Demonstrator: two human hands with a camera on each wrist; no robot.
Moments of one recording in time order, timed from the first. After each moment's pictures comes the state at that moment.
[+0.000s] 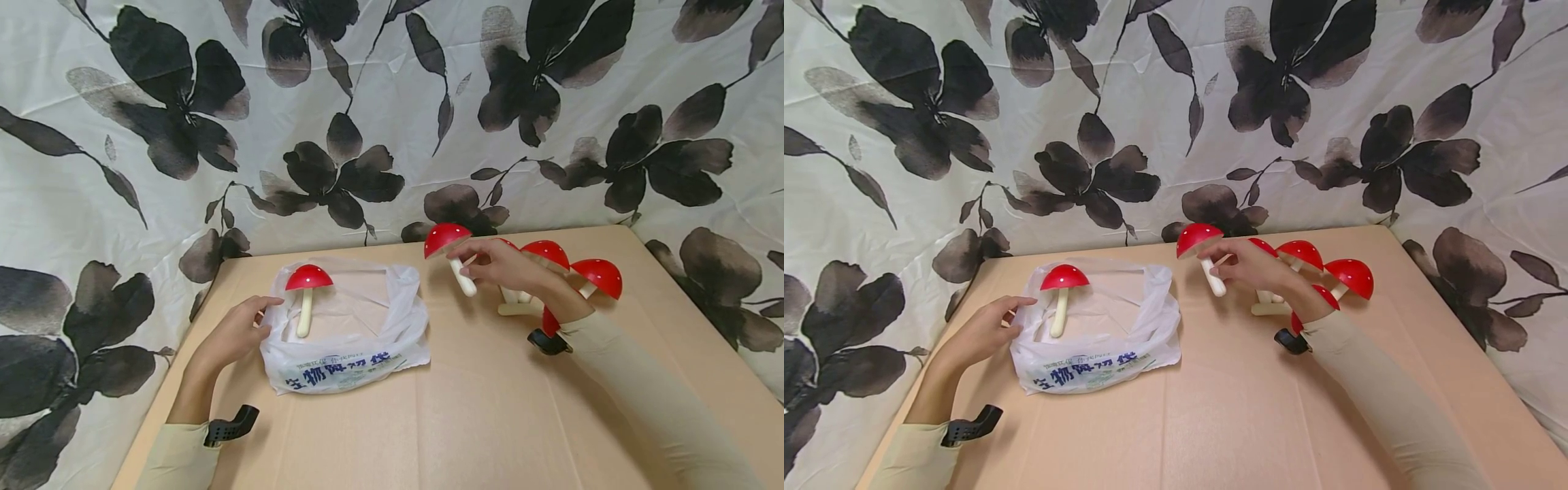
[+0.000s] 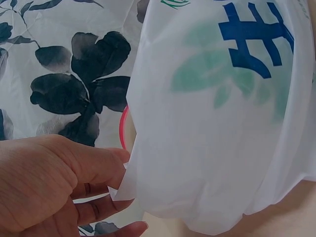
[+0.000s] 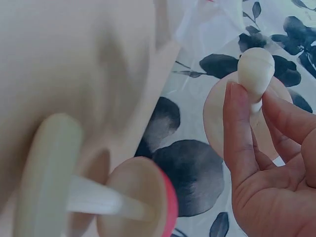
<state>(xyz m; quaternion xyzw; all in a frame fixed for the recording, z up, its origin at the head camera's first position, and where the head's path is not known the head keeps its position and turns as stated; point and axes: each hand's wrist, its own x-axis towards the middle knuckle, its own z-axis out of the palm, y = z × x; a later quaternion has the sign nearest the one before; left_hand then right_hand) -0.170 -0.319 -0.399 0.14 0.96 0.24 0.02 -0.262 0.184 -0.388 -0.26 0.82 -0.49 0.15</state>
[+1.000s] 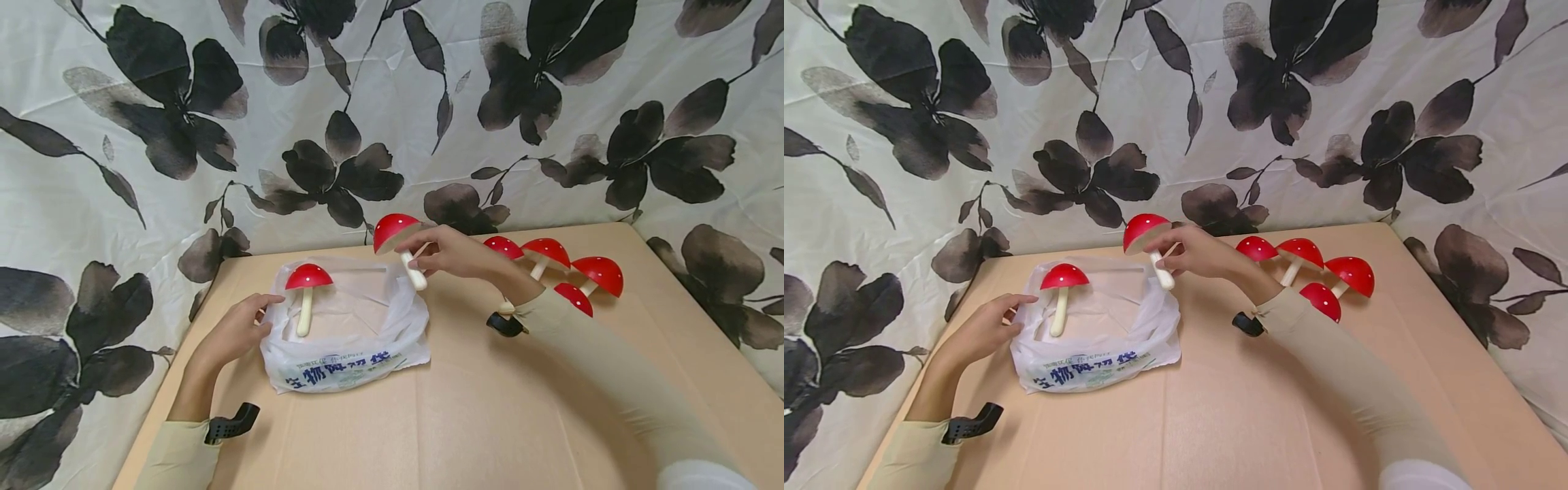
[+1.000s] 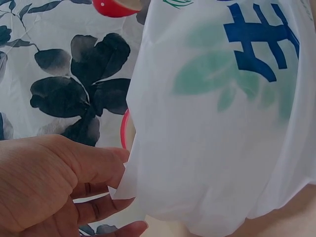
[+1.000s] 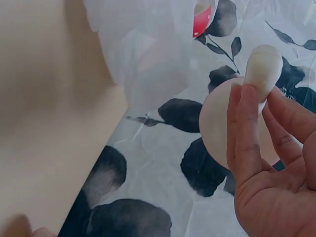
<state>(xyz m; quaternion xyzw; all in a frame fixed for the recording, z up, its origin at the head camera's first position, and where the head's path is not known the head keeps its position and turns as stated) -0.171 -0.315 -0.395 0.16 0.96 0.23 0.01 -0.266 0.105 -0.348 -0.31 0.79 -0.50 0.18</state>
